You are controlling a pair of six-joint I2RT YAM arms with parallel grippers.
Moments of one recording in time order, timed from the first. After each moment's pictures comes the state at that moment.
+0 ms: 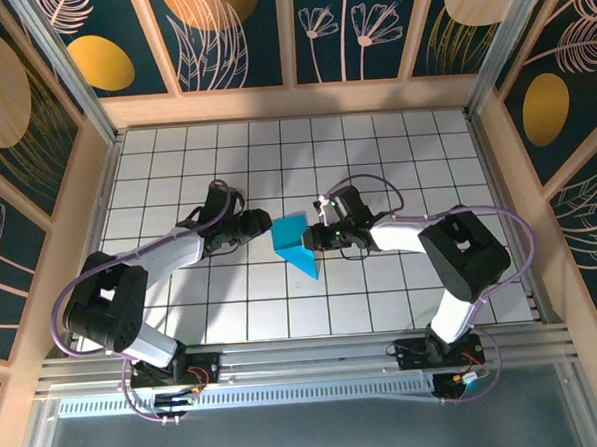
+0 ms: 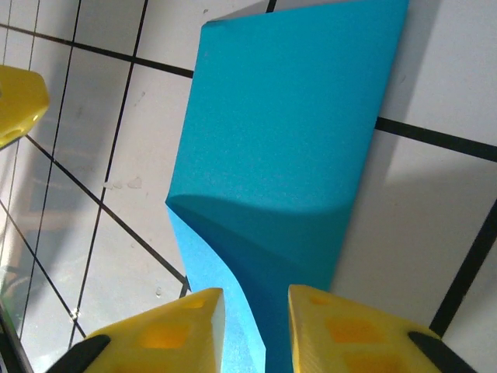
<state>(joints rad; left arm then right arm) -0.45 1.54 0.80 -0.10 0.28 -0.84 0.62 1.73 0.82 0.05 -0.47 0.49</state>
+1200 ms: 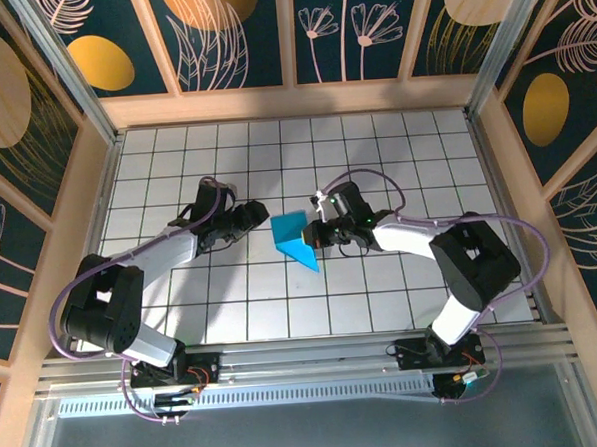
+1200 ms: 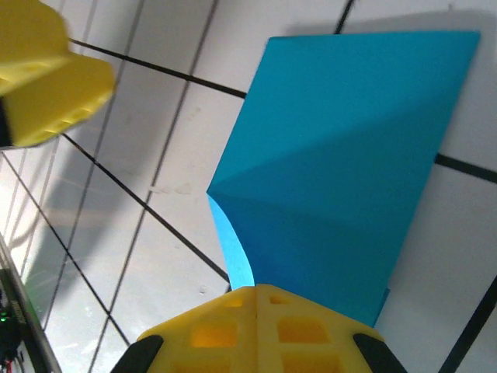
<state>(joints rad) -0.40 1.53 0.80 -0.06 0.35 -0.88 0.64 1.64 0.83 0.01 -0.46 0.47</state>
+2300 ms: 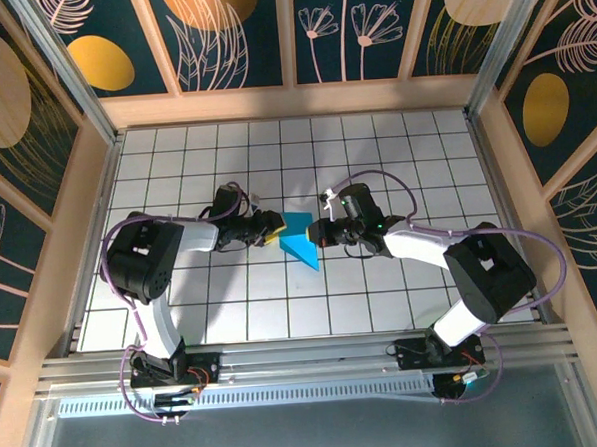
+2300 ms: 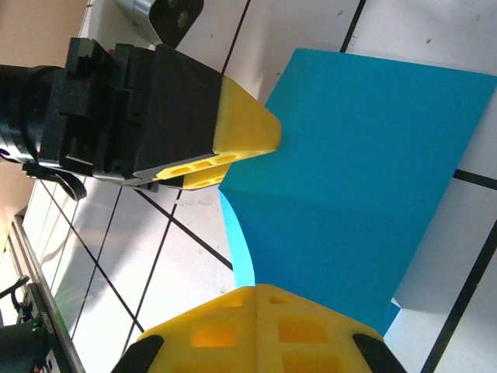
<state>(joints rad) -0.40 1.88 0.84 0.22 0.66 -1.00 0.61 1.55 0.75 0.10 -0.47 0.52</state>
